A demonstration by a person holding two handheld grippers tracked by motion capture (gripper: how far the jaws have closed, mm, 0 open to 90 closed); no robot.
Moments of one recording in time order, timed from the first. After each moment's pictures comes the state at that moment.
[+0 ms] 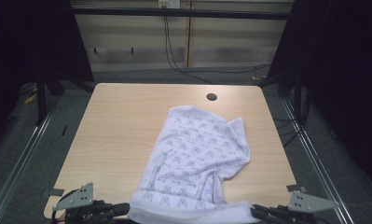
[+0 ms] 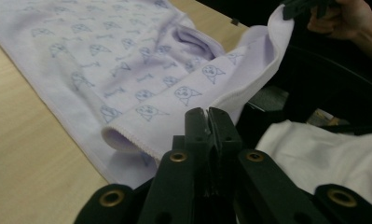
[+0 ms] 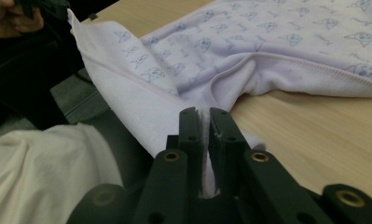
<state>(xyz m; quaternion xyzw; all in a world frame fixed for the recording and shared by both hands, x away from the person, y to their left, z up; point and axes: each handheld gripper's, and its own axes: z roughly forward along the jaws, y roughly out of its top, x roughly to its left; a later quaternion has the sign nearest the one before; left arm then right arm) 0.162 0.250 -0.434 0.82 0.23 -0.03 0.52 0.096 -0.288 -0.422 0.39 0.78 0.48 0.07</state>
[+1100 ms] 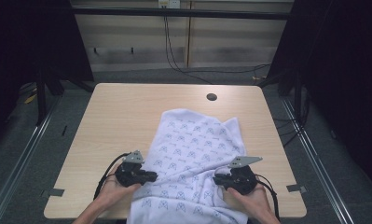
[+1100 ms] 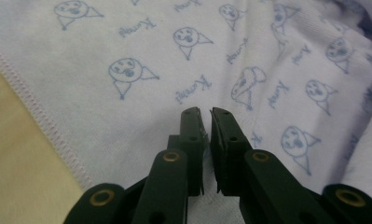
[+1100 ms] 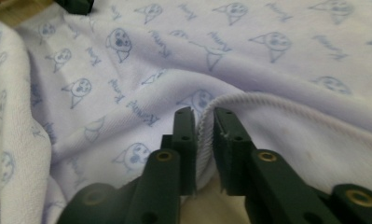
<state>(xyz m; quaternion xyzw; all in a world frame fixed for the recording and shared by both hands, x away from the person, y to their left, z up) 0.284 0.173 -0.499 0.88 0.26 -0.03 0.39 0.226 -0.209 -0.477 0.41 0.83 0.38 0.07</state>
